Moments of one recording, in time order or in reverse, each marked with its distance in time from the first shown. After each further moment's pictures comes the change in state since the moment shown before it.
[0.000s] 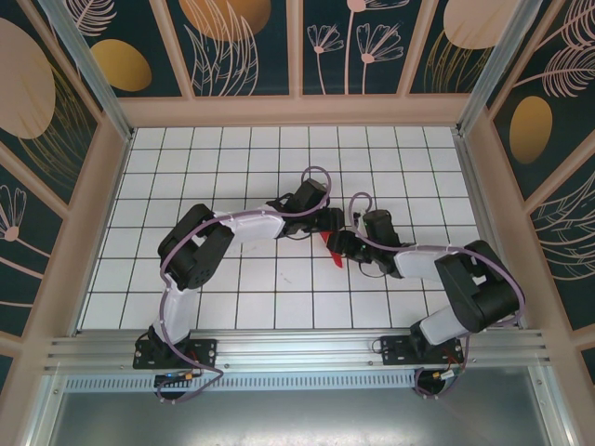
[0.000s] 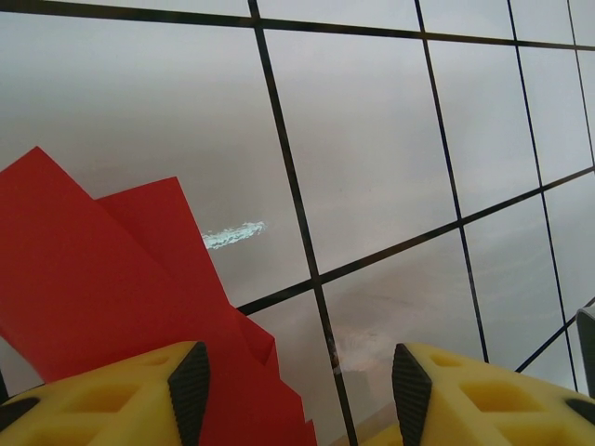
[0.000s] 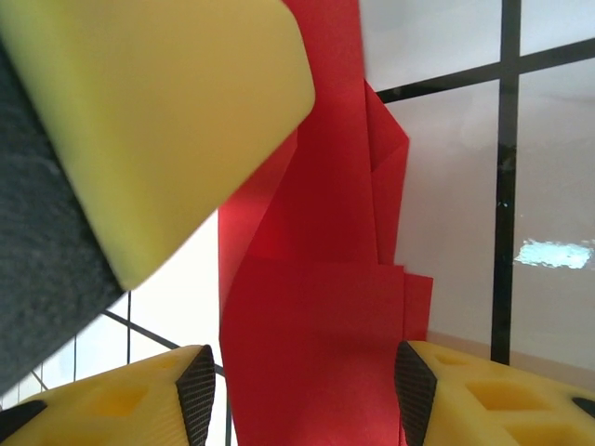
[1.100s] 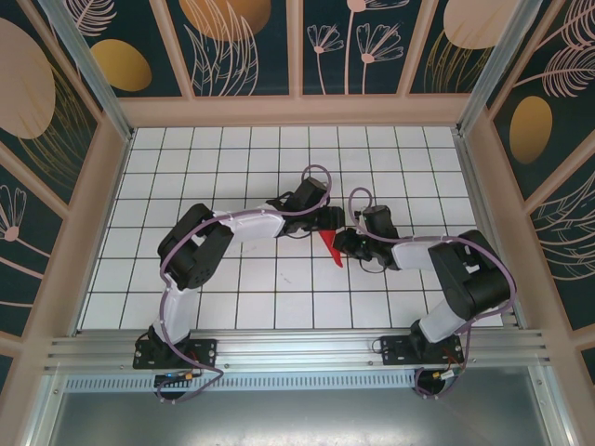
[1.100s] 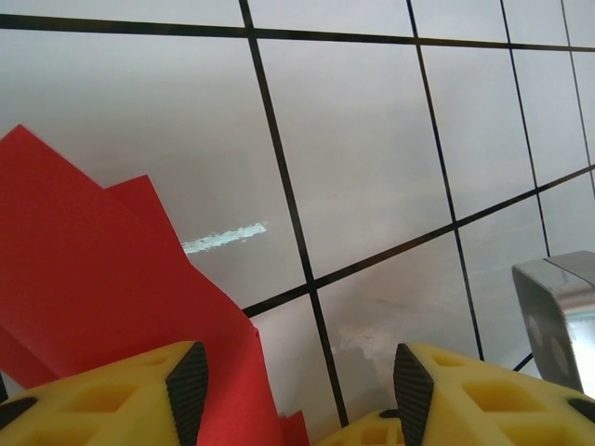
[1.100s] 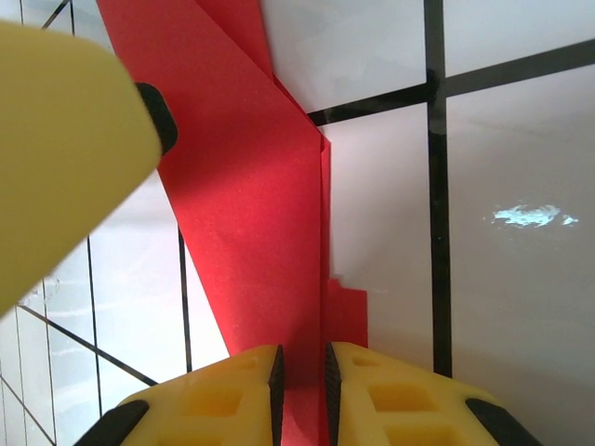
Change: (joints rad) left arm 0.005 -0.003 0.011 -0.008 0.008 0.011; right arm -0.038 0.085 0.057 -0.048 -0.020 0.005
